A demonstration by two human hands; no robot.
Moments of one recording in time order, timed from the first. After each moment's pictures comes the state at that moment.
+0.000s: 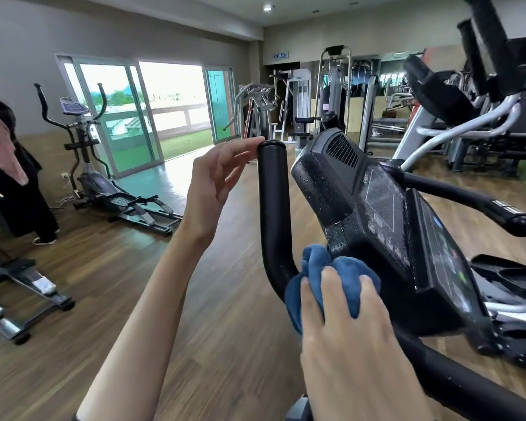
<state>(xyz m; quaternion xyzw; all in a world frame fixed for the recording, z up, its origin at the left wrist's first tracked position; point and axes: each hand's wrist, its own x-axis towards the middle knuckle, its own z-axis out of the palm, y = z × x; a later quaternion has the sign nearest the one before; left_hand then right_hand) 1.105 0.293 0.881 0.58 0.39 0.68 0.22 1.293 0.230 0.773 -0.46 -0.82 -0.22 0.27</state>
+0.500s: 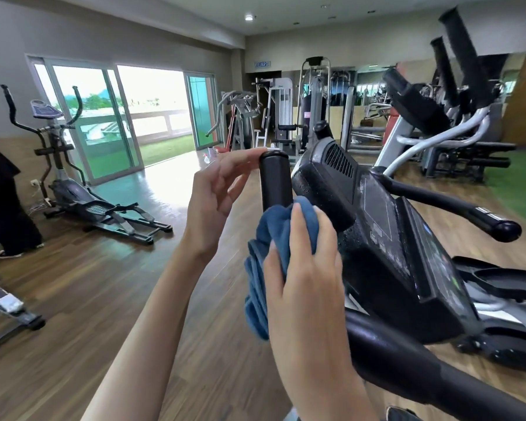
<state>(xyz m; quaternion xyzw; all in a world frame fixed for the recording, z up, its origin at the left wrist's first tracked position) 1.100 0.302 0.878 0.58 0.33 0.70 0.26 1.223 0.257 0.823 -0.44 -0.69 -0.01 0.57</state>
